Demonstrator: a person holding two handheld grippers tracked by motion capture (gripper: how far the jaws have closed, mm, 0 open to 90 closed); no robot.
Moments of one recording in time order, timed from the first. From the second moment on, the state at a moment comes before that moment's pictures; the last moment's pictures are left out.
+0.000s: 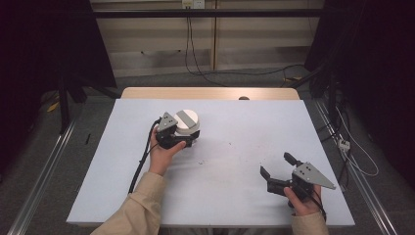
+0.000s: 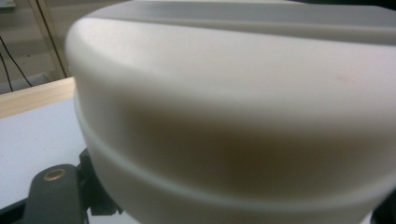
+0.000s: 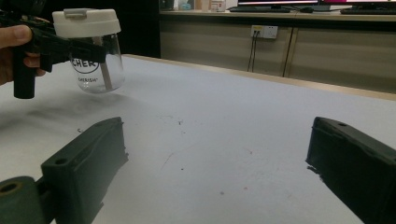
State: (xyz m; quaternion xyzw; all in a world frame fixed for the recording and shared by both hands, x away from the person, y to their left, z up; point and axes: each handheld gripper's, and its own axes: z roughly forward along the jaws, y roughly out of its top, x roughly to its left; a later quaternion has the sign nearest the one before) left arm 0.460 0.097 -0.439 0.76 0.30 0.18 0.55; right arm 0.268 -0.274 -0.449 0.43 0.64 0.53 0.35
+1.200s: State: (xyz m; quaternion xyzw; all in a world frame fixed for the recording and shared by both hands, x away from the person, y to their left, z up) left arm 0.469 0.064 -0.442 0.76 0.30 0.15 0.55; right arm 0.270 -0.272 -0.449 0.43 0.64 0.54 0.34
